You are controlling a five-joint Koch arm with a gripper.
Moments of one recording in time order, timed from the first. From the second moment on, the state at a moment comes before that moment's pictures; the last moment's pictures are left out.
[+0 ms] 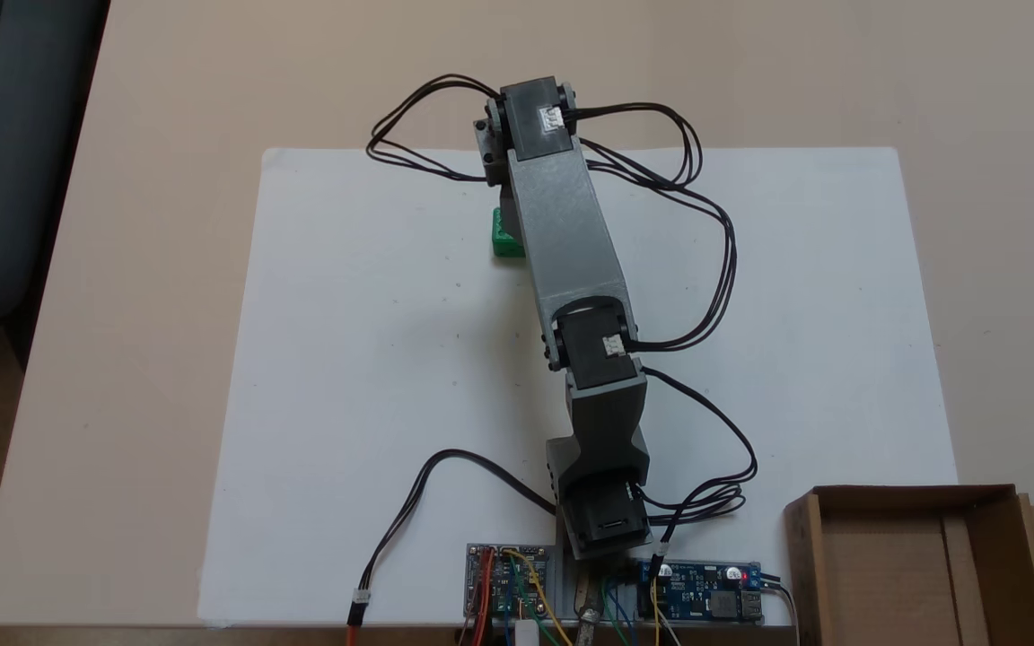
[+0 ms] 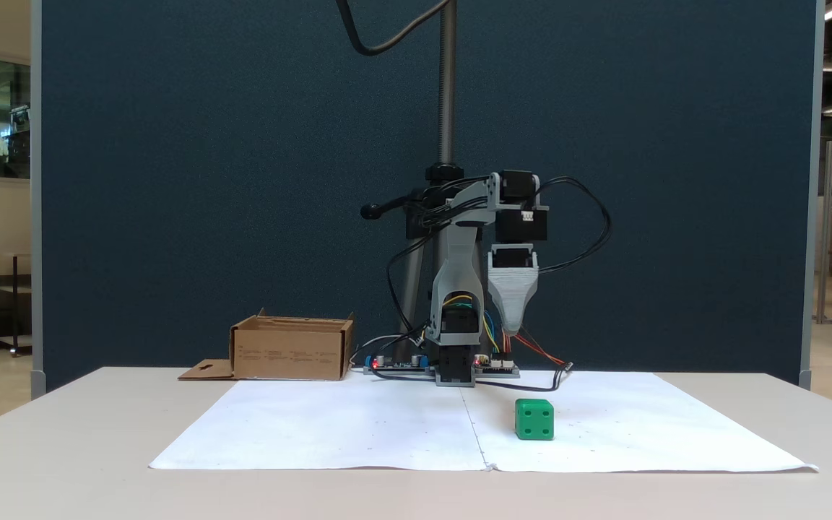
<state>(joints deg) -14.9 78.5 67.5 67.0 19.9</state>
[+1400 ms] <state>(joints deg) -17.5 71.5 72.4 58.3 22.6</state>
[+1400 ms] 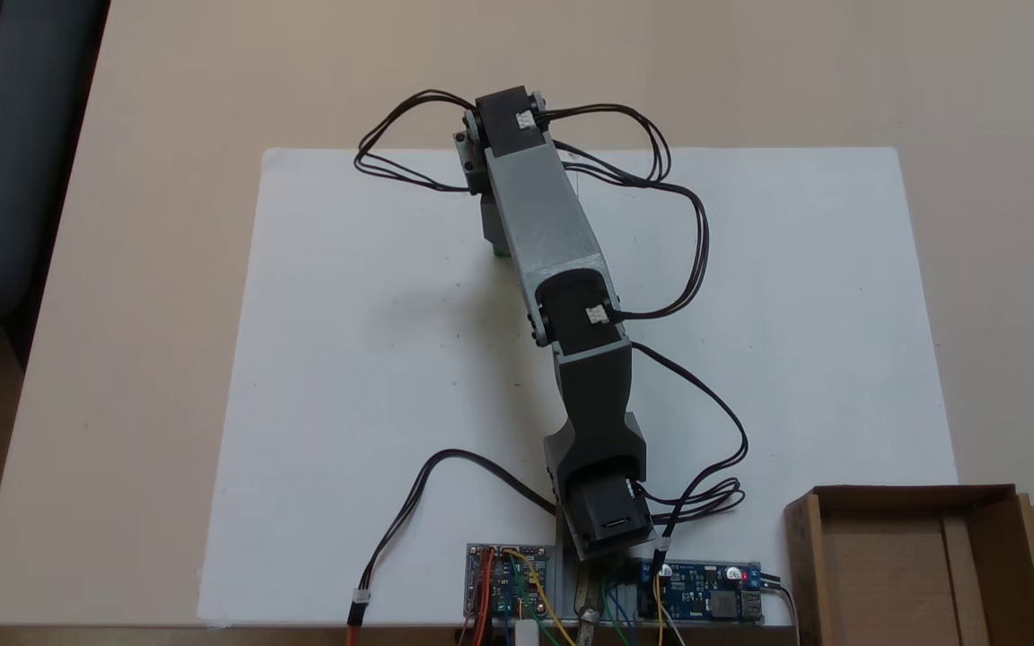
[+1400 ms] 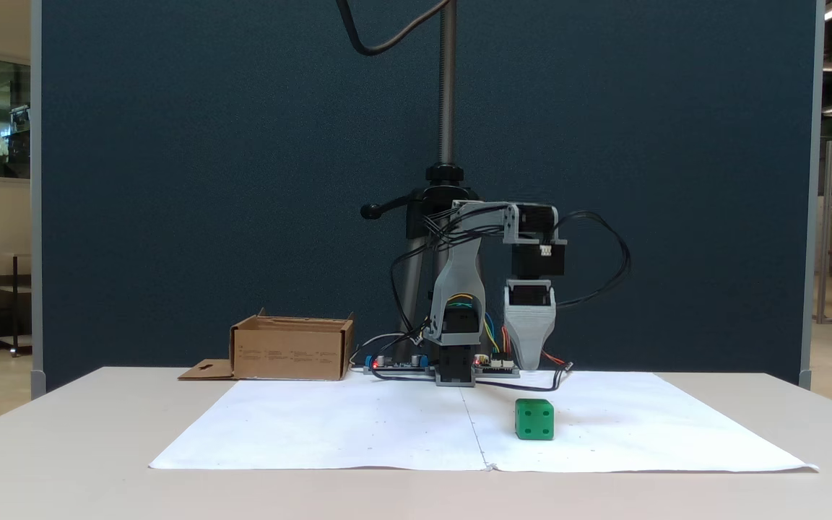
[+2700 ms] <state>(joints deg) -17.3 71.2 77.8 51.8 27.2</state>
